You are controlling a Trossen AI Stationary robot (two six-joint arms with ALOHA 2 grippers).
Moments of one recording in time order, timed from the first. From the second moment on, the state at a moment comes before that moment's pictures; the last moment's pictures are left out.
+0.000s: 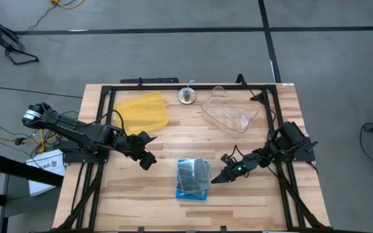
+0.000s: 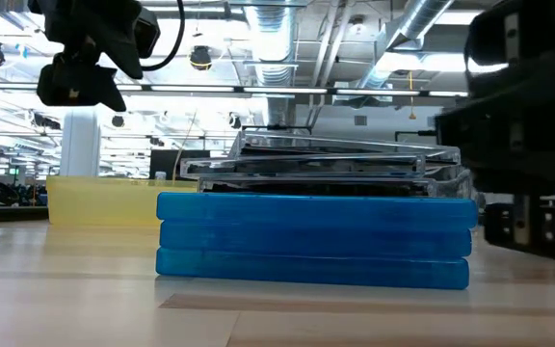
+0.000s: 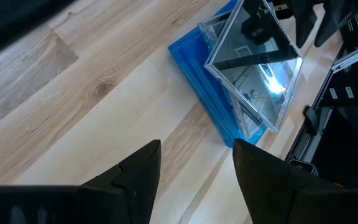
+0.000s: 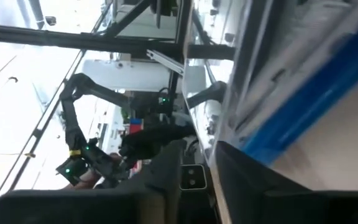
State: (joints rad) left arm -0.25 1.11 0.77 -0.50 -0.01 -1.13; right arm 0.46 1.98 0.29 1.56 0.00 1.44
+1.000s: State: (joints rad) left arm -0.25 1.11 0.77 -0.50 -0.01 -1.12; right arm 0.42 2.00 0.43 1.36 -0.11 1.41
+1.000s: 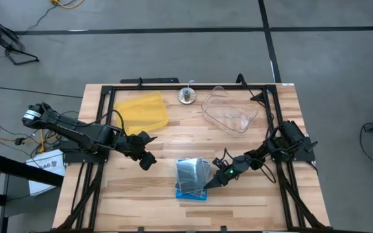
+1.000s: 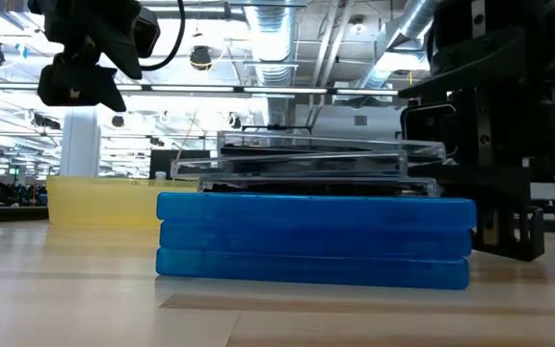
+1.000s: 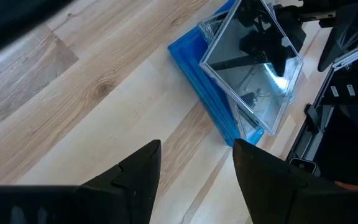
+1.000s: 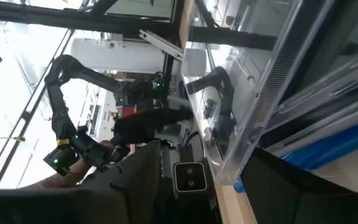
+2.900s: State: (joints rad) left arm -0.21 1.05 0.77 -0.41 -0.12 -1.09; right arm 0.08 1.32 0.55 0.72 -0.19 0.84
